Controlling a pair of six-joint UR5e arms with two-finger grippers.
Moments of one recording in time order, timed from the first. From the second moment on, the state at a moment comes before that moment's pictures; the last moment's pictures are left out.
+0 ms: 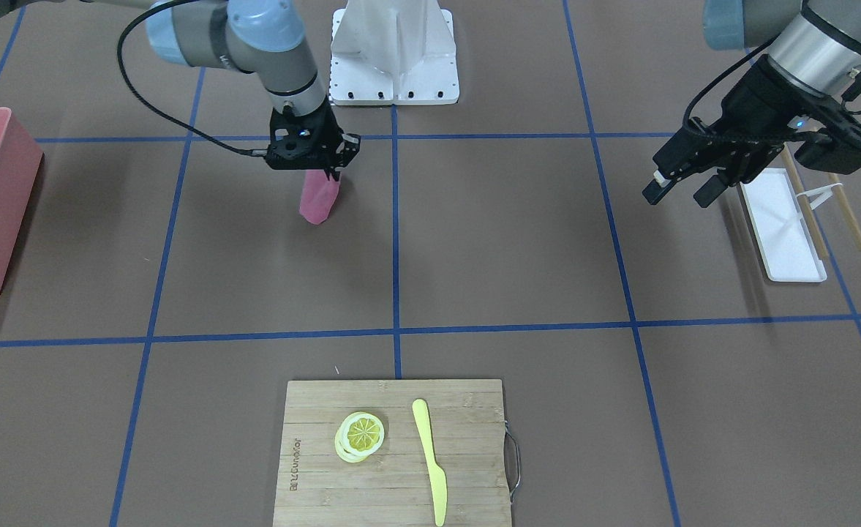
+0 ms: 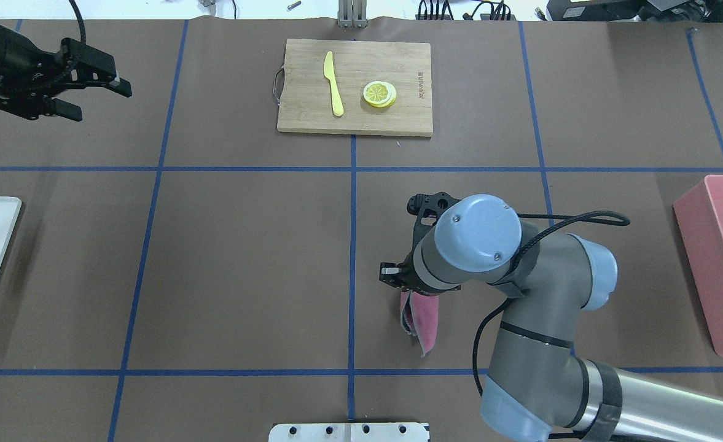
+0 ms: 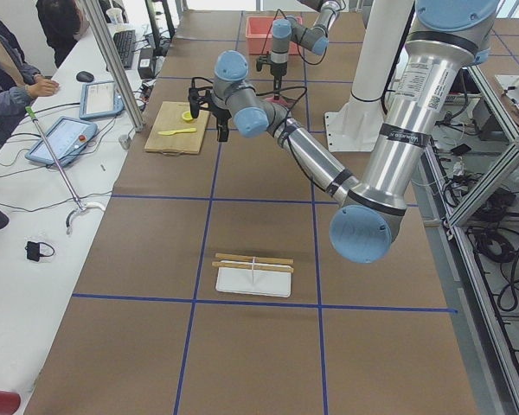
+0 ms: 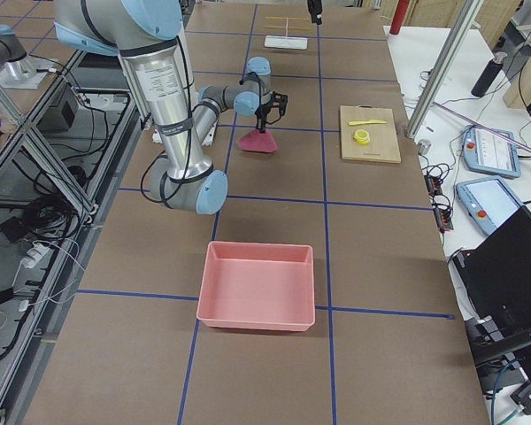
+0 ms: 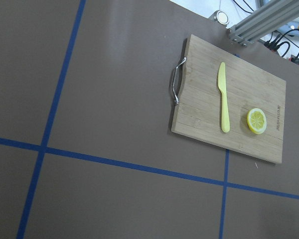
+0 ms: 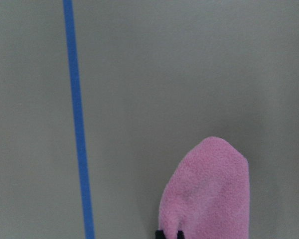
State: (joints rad) left arm -1.09 -1.86 -1.97 -1.90 -2.28 -1.23; right arm 0.39 -1.05 1.86 -1.51 1.83 1.44
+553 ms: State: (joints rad) left arm -1.09 -1.79 -1.97 -1.90 -2.28 -1.10; right arm 0.48 -1.24 1.97 -1.51 1.86 1.27
